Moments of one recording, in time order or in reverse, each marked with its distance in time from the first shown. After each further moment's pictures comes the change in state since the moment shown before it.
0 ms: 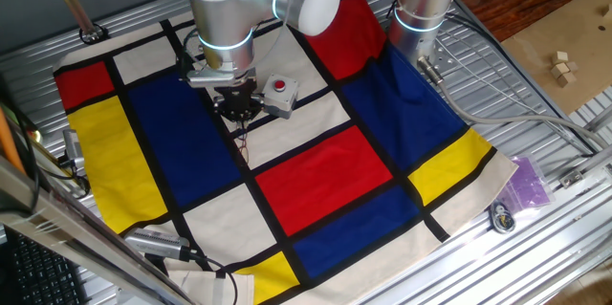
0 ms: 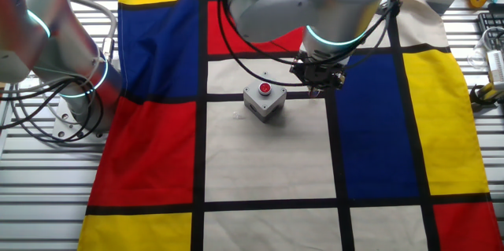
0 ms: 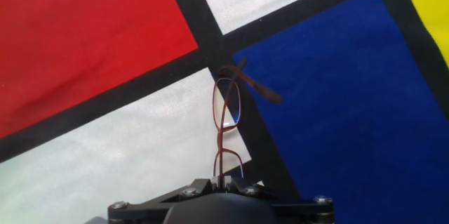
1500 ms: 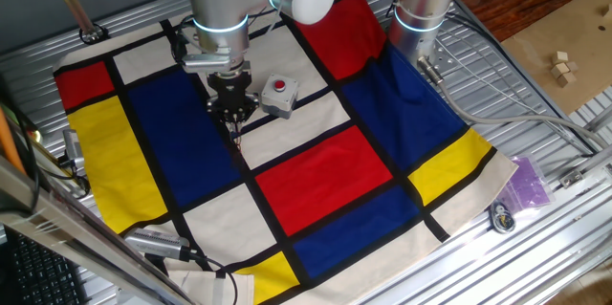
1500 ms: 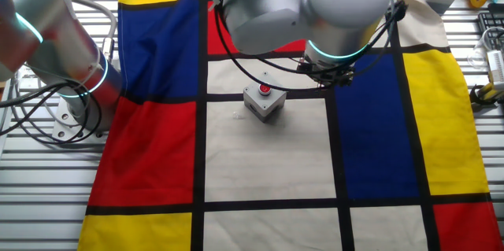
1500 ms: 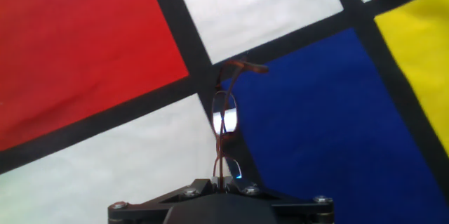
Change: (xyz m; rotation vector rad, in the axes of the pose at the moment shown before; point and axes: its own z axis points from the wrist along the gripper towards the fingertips) arm -0.020 -0.019 -0.014 0.006 -0.109 -0.051
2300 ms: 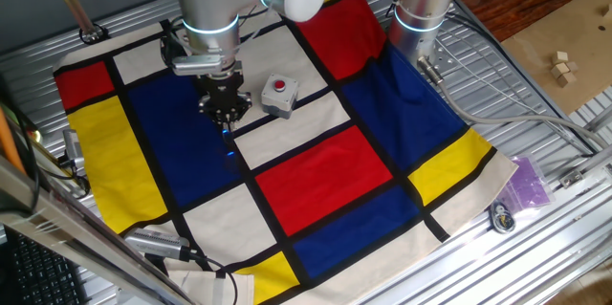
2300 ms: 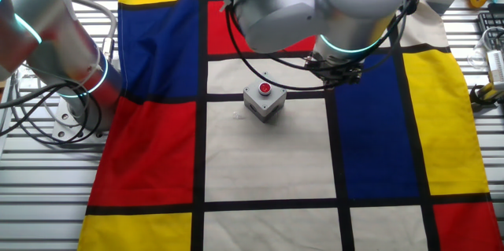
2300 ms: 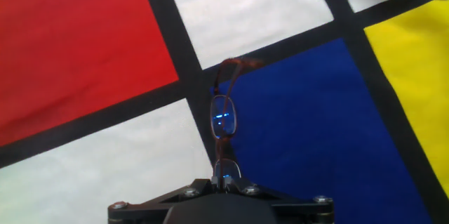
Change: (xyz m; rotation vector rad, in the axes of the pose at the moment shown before) arm -0.003 -0.017 -0.008 -0.003 0.017 -0.013
